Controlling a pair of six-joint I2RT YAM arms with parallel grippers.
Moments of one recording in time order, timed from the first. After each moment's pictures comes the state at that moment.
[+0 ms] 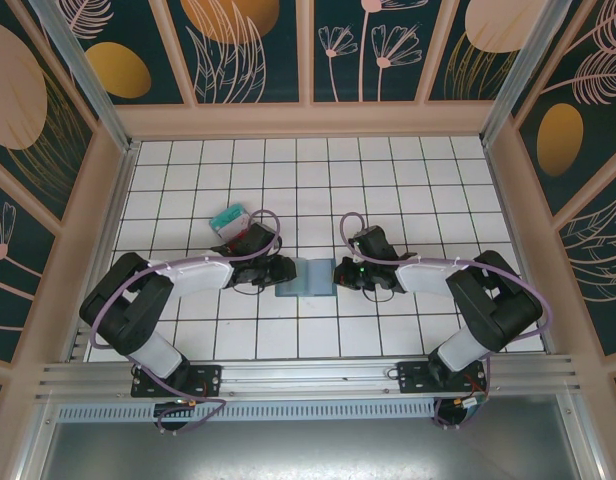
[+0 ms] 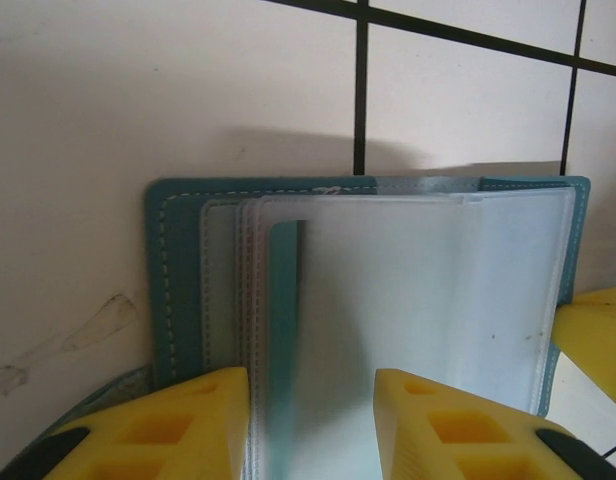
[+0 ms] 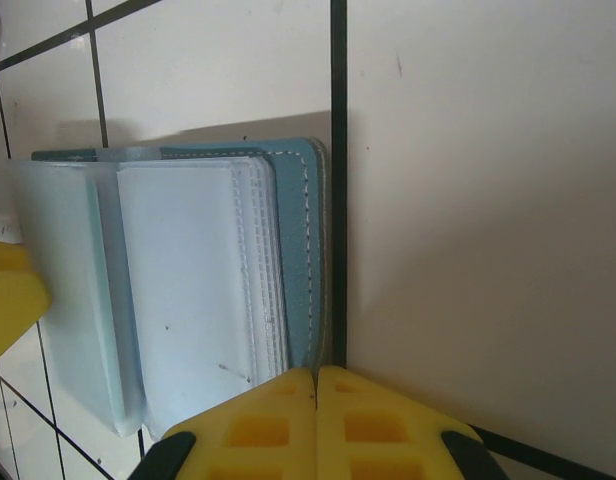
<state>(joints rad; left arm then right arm) -0.67 1.61 0.74 -0.14 0.24 -0.83 0.62 1.56 0.60 0.00 -0.36 0.76</state>
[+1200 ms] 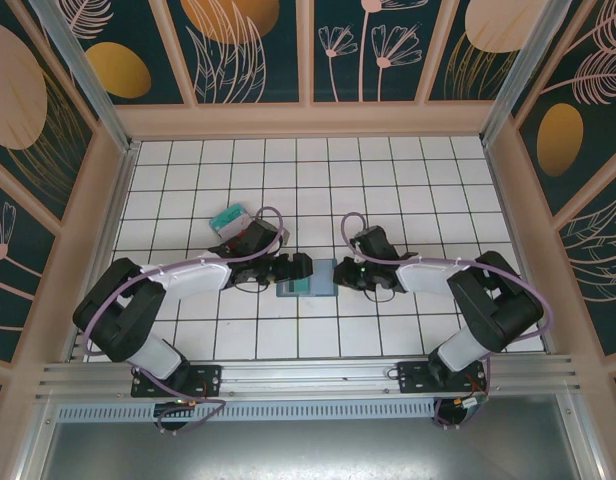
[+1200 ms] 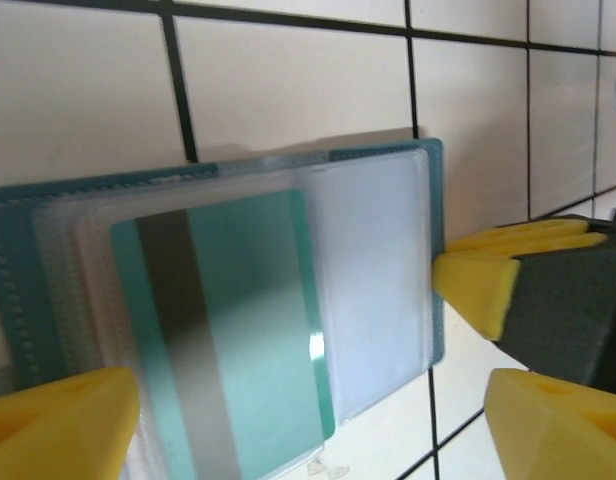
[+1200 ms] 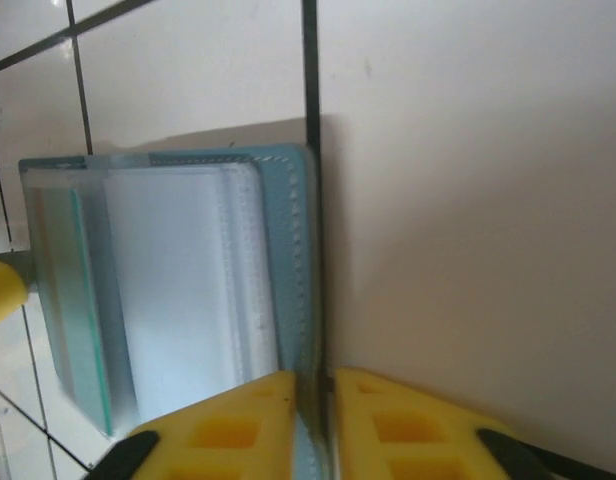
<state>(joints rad) -0.68 1.55 0.76 -0.12 0.33 -0.77 0.61 1.54 0.60 -0.03 -0.34 0.76</state>
